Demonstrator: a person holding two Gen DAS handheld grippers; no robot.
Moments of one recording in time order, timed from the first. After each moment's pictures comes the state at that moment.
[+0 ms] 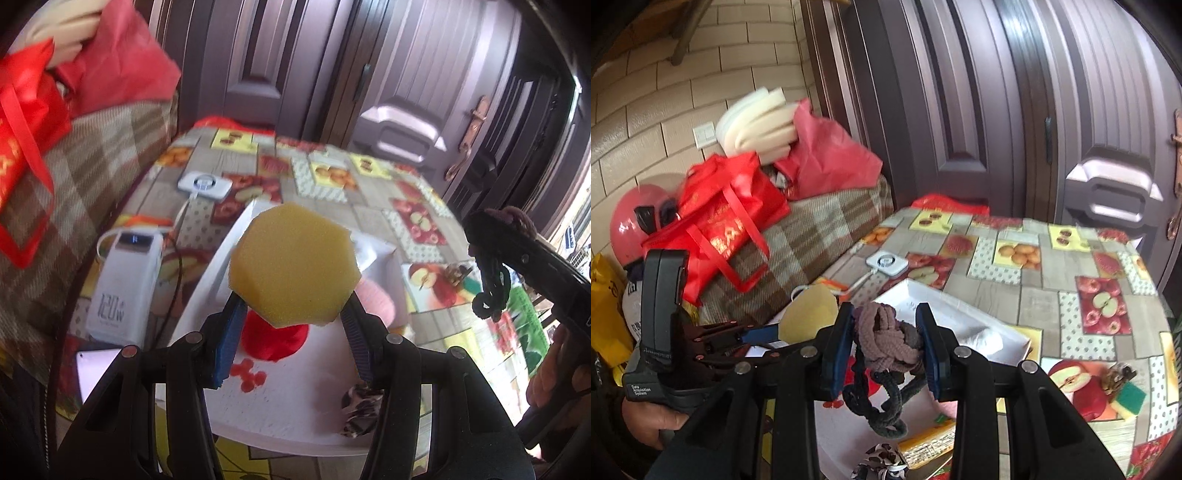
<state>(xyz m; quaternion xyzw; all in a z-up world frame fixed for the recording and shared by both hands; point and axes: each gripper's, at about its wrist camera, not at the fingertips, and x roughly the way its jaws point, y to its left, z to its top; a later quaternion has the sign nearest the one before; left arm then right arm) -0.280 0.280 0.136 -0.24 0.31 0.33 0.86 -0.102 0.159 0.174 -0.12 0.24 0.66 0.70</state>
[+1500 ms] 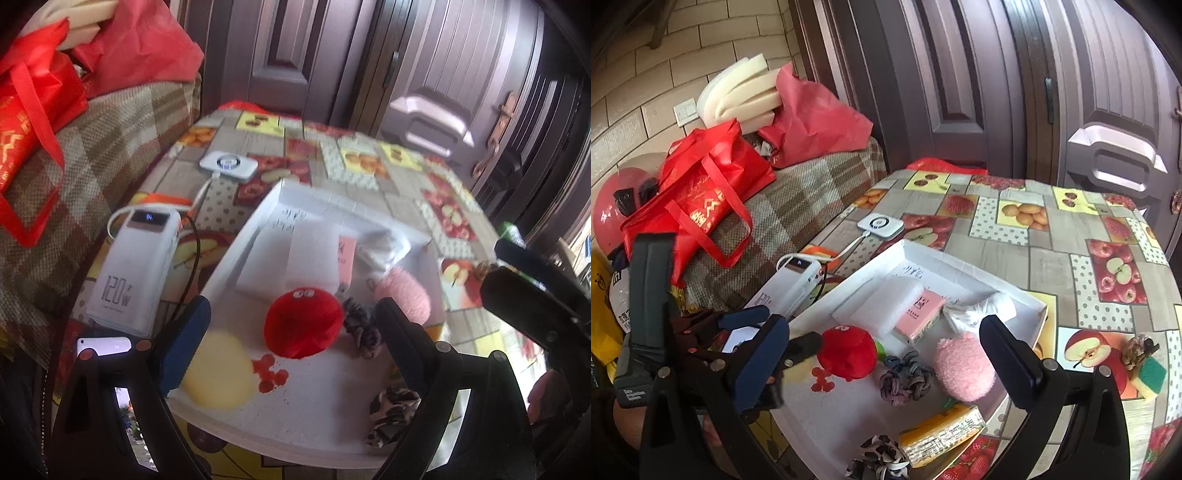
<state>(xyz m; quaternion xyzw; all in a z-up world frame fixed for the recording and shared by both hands) -0.280 0.288 0.116 -0.25 0.31 0.37 0.84 -0.104 0.179 0.141 -0.14 0.29 0.64 0.70</state>
